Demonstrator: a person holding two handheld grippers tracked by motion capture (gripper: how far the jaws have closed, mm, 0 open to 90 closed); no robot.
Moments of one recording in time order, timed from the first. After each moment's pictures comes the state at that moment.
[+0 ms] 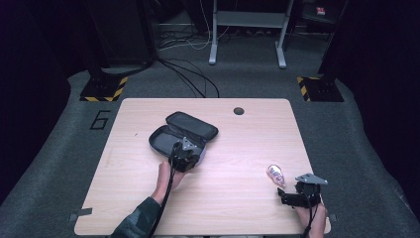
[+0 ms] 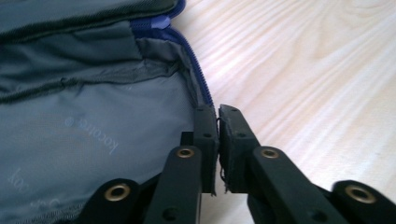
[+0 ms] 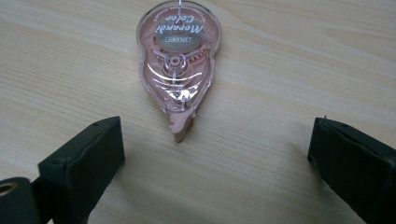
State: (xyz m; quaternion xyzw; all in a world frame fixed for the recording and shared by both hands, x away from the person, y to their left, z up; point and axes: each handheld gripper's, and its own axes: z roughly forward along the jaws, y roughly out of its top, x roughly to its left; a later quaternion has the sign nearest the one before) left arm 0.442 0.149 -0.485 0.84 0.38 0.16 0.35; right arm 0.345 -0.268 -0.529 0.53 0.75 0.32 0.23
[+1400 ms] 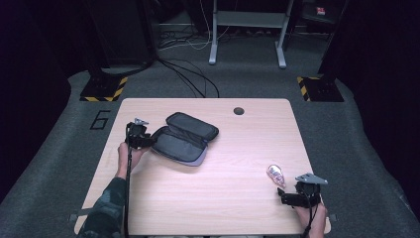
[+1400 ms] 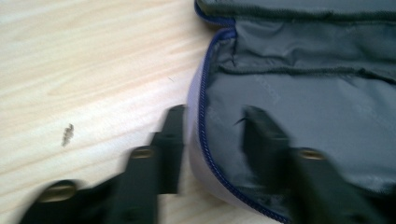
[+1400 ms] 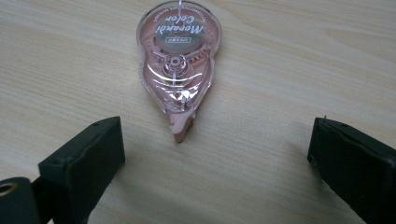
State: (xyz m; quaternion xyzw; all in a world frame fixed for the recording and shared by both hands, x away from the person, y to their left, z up) left arm 0.520 0.302 -0.486 0.77 0.52 0.20 0.32; right arm 0.346 -0.269 -0.529 0.53 0.75 0.32 0.23
